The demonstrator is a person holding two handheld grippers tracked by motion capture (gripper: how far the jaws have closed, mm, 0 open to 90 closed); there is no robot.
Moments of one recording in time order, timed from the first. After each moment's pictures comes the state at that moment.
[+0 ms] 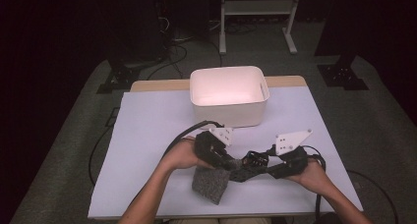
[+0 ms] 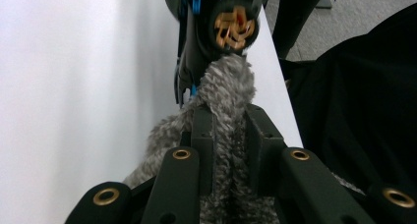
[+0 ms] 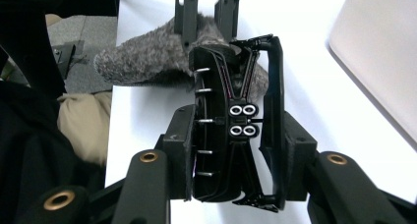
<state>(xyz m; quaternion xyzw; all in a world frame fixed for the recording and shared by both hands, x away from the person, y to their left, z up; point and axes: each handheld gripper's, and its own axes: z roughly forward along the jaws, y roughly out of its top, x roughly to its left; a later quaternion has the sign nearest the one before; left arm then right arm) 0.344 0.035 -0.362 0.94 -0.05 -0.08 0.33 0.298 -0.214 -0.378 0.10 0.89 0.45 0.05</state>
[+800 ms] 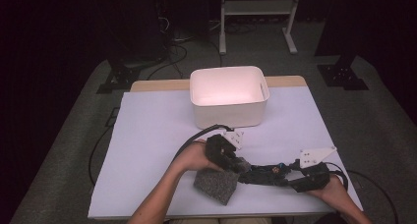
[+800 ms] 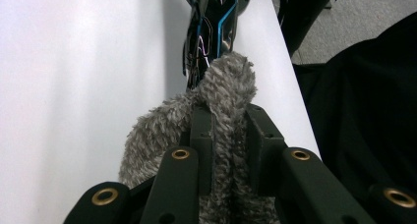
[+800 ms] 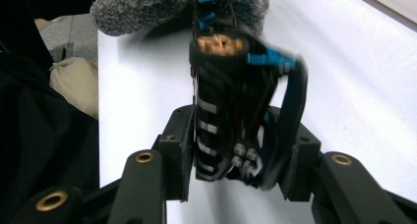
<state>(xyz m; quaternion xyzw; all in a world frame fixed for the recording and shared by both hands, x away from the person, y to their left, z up) 0.349 0.012 -0.380 0.94 -0.05 -0.09 0.33 0.280 -0.281 -0.434 0.17 0.88 0.44 0.04</state>
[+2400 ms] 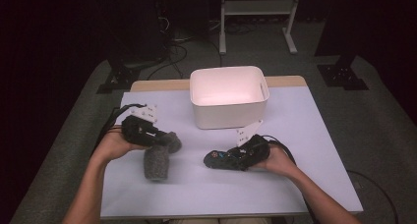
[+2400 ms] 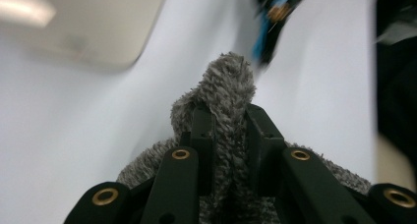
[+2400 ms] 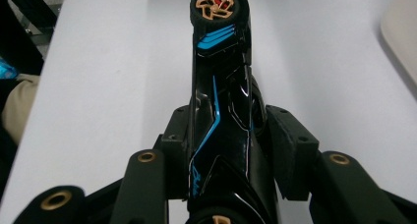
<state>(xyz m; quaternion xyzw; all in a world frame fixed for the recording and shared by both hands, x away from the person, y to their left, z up) 0.368 0.228 -0.323 0.94 0.13 0.05 0.32 0.359 -0.135 -0.418 0.07 0.92 0.38 0.01</state>
